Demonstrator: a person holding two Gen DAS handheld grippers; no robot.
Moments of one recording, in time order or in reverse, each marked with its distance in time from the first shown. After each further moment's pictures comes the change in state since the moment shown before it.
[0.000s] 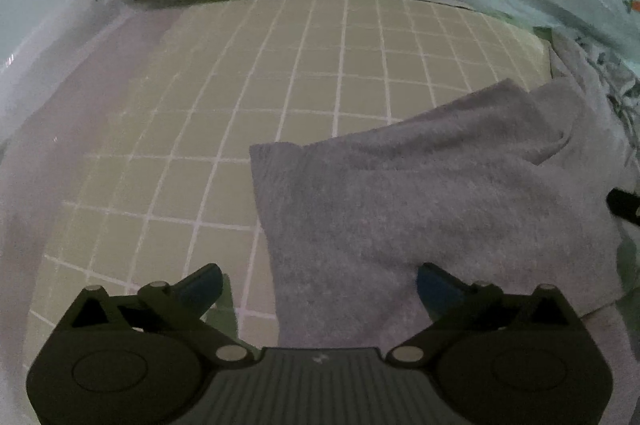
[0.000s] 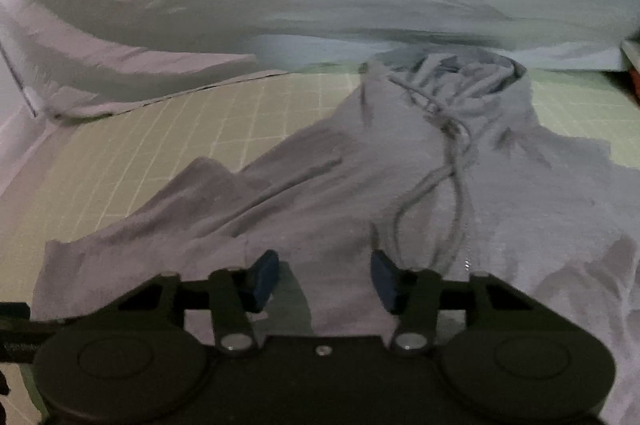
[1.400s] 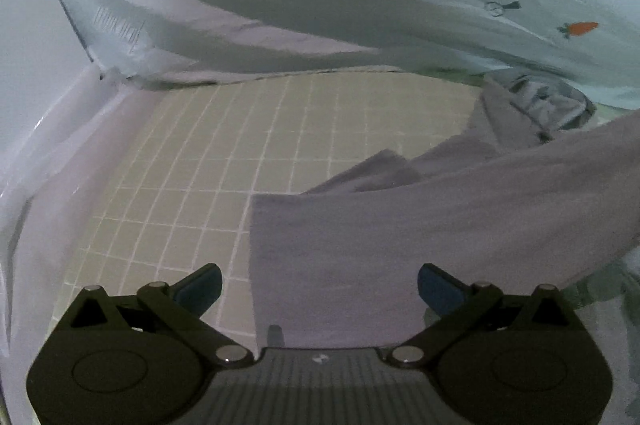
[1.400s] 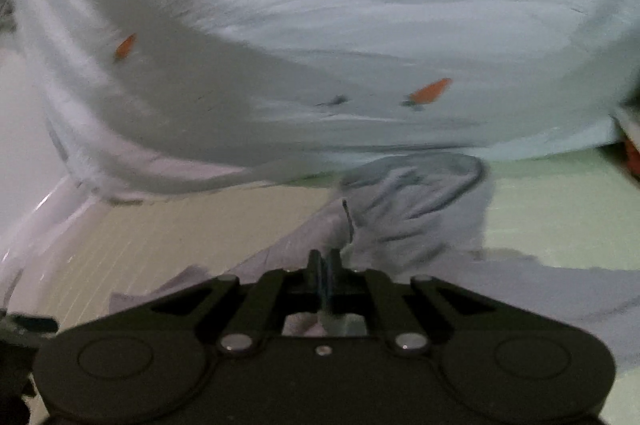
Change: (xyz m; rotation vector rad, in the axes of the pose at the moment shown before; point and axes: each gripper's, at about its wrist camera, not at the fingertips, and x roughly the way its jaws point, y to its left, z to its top) left arm -0.085 -0.109 0.000 0.059 -0.151 0.067; right arm -0.083 -0.121 0.056 0.028 -0.210 0.124
